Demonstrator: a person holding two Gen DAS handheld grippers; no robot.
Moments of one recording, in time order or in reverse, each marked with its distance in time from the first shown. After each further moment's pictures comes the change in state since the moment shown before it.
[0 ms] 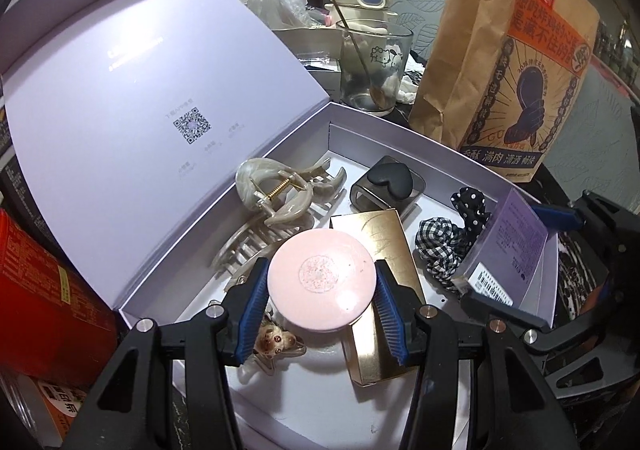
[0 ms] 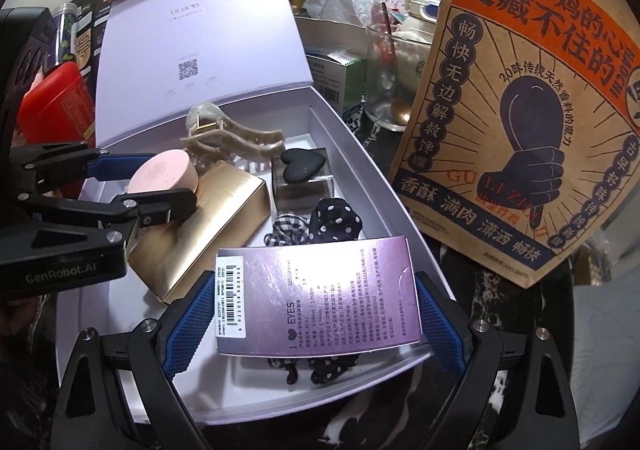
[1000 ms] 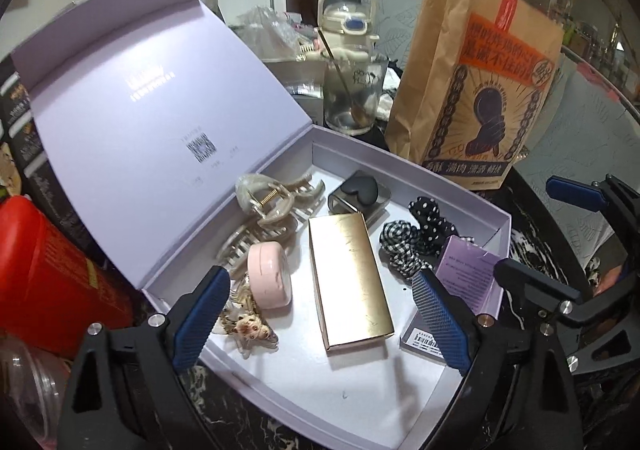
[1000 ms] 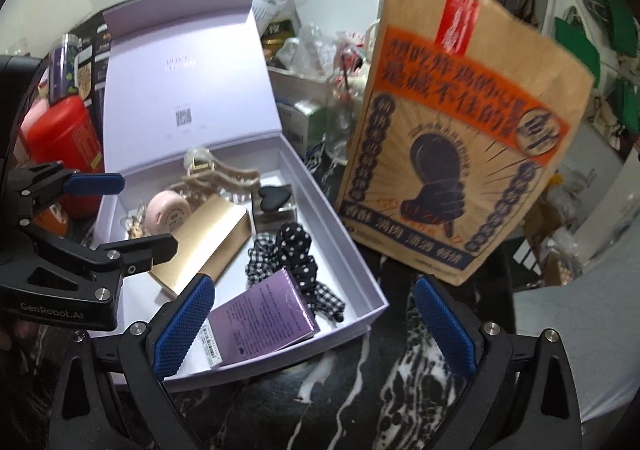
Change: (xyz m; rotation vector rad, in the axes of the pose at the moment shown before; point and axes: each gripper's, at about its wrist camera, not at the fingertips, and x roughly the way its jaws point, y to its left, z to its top) left arm -0.043 -0.010 -0.001 -0.003 -0.046 -0.013; right arm -0.071 -0.002 -0.002 0.022 -0.099 -0.111
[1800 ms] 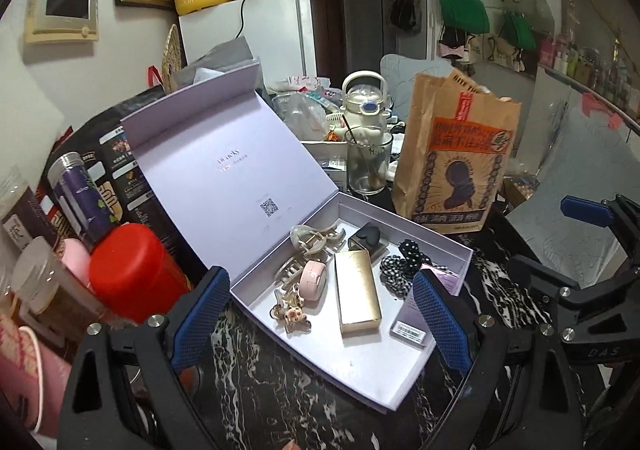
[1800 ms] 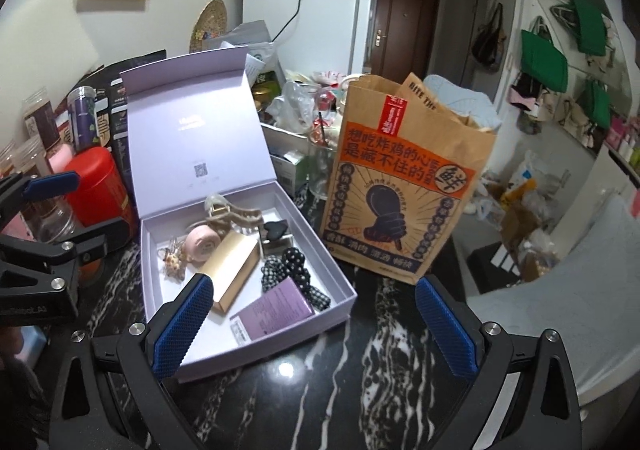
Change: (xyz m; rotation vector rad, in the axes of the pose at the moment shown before) left arm -0.121 -0.012 -0.008 -0.013 -0.182 0.116; right arm -0.089 0.008 0.012 0.057 -0.080 -0.065
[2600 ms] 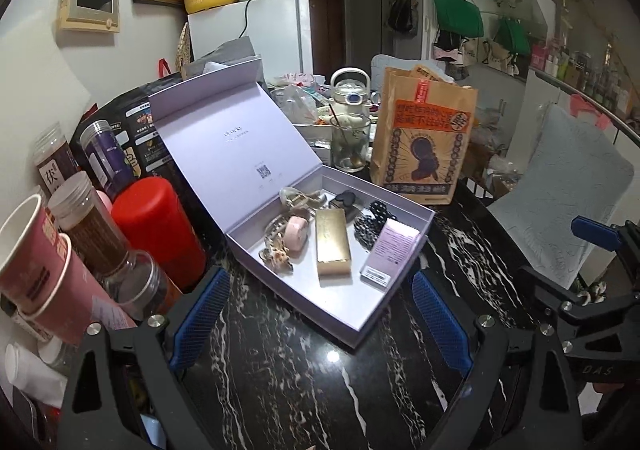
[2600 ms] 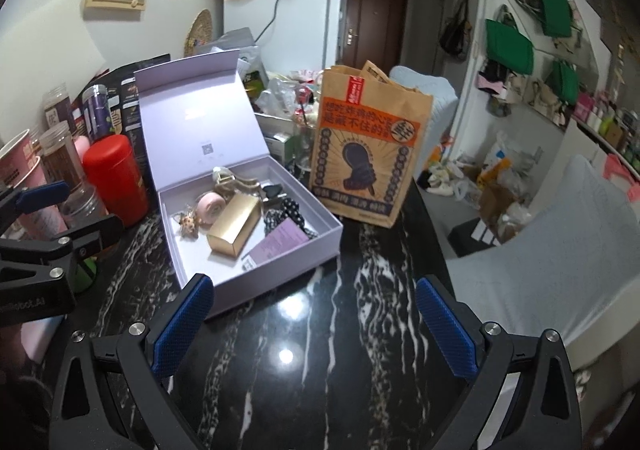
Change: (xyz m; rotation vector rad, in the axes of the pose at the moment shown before) left arm -0.068 -0.020 -0.052 -0.026 0.007 -0.019; right arm -0.078 0.012 -0.064 0.080 -0.009 -0.071
